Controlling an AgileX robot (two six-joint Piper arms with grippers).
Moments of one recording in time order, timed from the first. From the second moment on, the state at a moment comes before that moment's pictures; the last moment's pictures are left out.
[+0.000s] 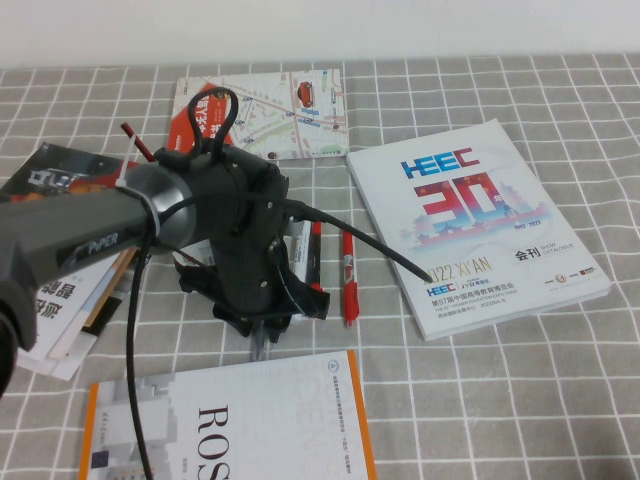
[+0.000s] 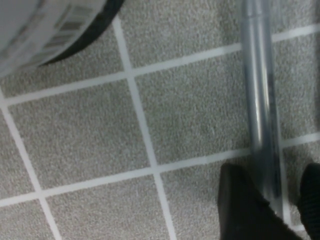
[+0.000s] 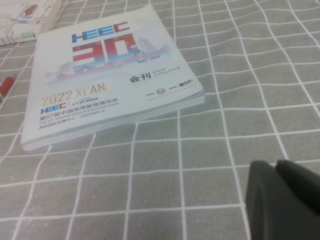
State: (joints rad) right arm 0.04 -0.02 0.03 0.16 0.38 0.04; left arm -0.60 1.99 -1.41 0.08 0.97 -0.30
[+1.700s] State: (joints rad) right arm 0.04 -0.02 0.03 0.16 0.38 0.04; left arm -0.77 1.48 -1.09 0.30 0.46 -0.38
